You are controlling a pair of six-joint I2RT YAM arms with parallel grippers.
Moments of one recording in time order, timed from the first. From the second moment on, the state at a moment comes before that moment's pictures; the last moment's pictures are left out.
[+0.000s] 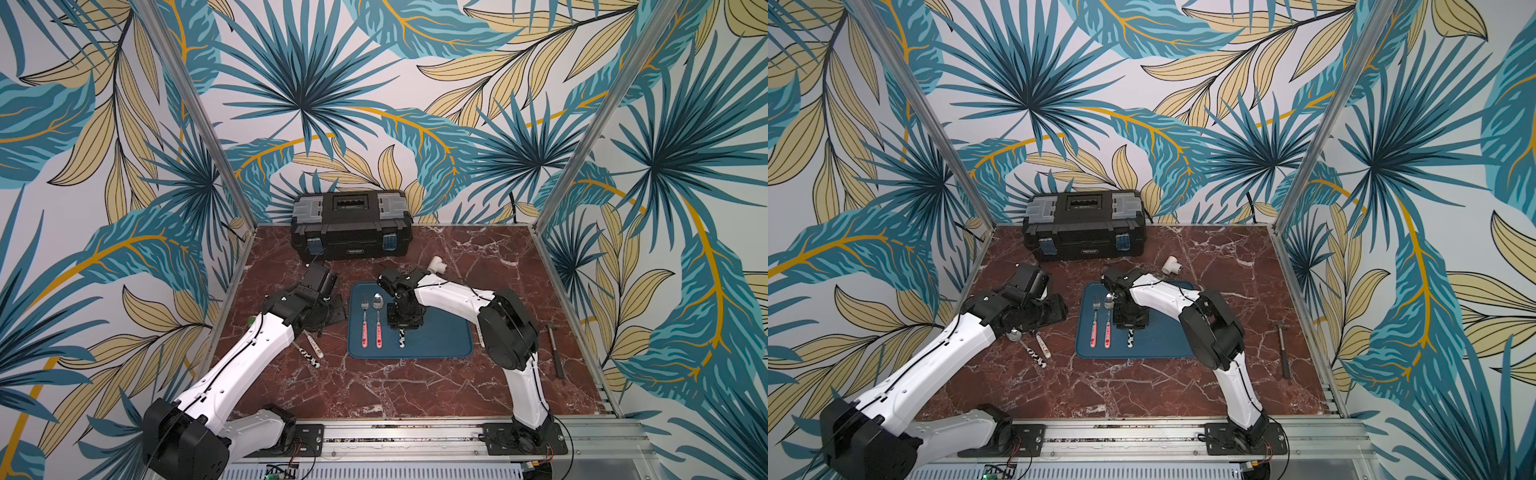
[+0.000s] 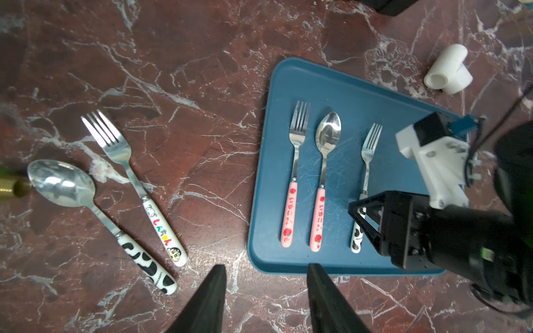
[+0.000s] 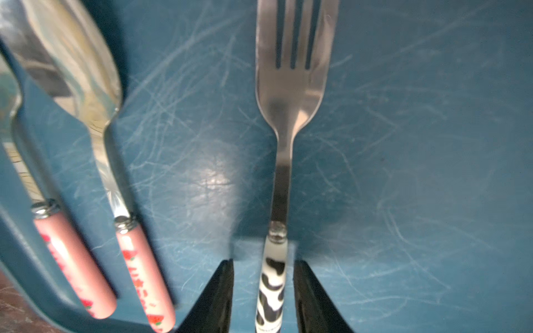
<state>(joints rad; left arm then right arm) -0.42 1.18 1.03 -0.89 -0.04 -0.72 0.75 2.11 1.64 -0.97 -0.02 0.77</state>
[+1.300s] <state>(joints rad) -0.08 1.31 0.69 -0.80 0.01 -1.14 0.75 1.54 1.24 -0.87 0.18 0.72</state>
